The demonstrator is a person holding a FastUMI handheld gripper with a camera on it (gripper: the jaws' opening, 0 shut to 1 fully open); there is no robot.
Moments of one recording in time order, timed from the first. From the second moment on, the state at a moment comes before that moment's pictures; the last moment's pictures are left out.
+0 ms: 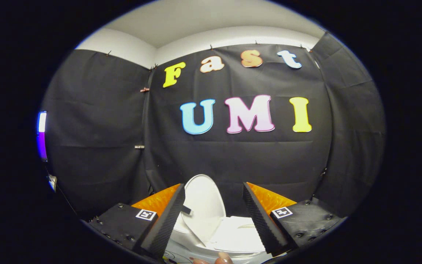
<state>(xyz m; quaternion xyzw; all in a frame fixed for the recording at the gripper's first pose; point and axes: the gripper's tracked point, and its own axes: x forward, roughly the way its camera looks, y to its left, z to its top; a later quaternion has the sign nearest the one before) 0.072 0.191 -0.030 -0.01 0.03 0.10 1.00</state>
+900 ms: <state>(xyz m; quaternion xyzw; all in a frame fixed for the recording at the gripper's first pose) 0.022 0.042 0.002 -0.01 0.01 0.02 1.00</state>
